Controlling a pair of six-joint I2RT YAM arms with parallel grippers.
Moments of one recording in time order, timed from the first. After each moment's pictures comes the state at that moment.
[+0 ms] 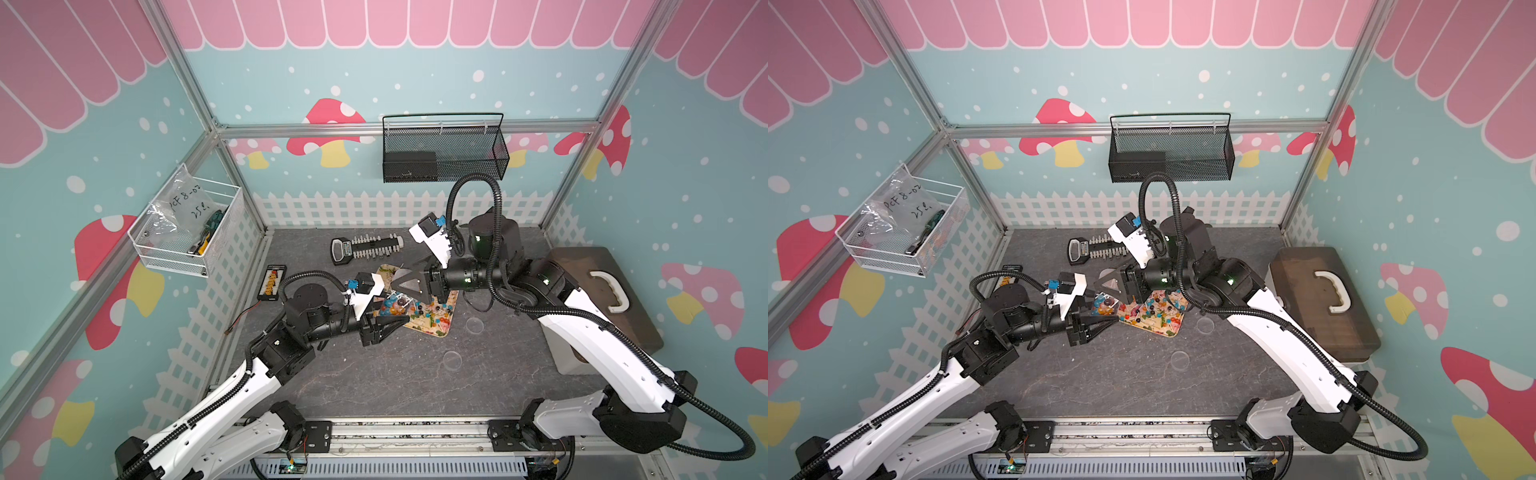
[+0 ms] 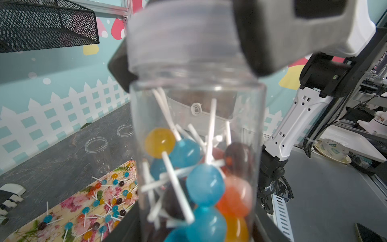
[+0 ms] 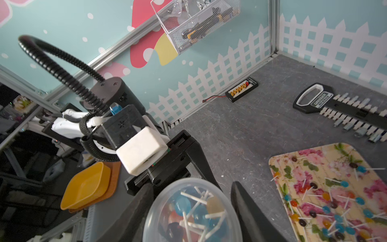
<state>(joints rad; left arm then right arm) -0.67 0.89 0.82 -0.05 0.59 -0.07 0.79 1.35 1.69 -0.74 -0.54 0.23</state>
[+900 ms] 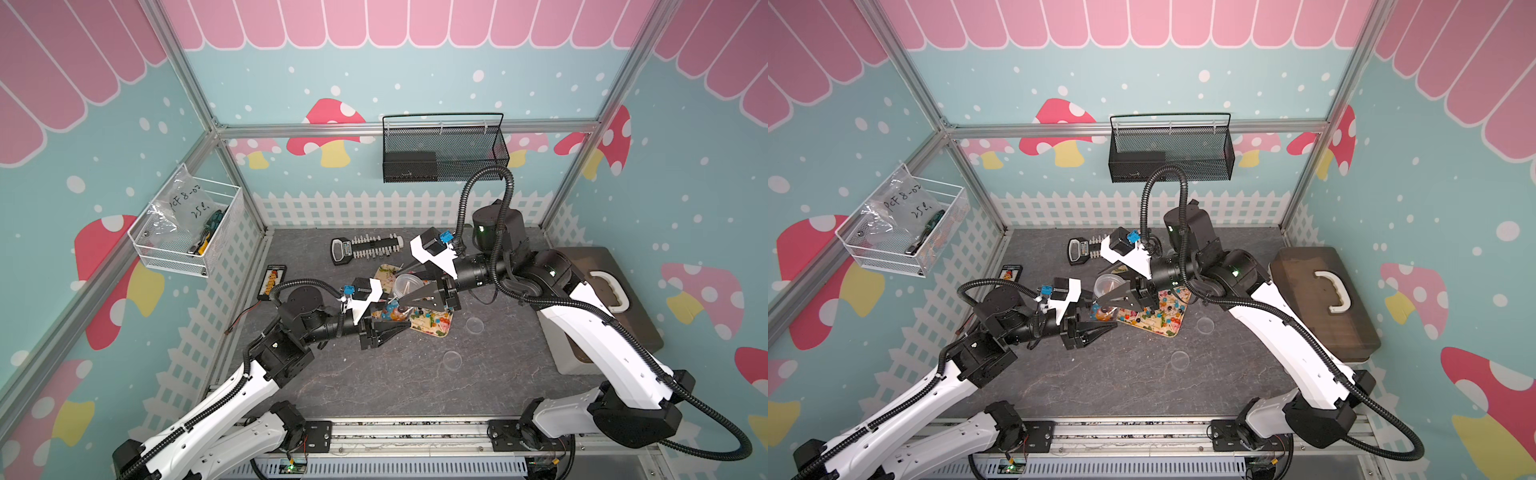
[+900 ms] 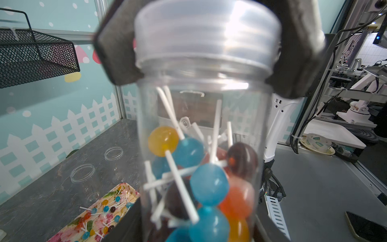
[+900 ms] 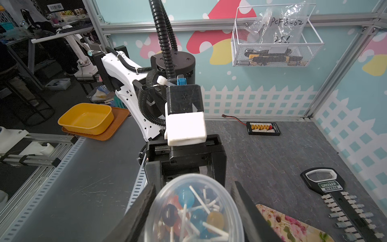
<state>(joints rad) -0.68 0.87 0.82 0.02 0.68 -0.04 0.75 1.39 1.78 -0.84 -0.85 -0.34</state>
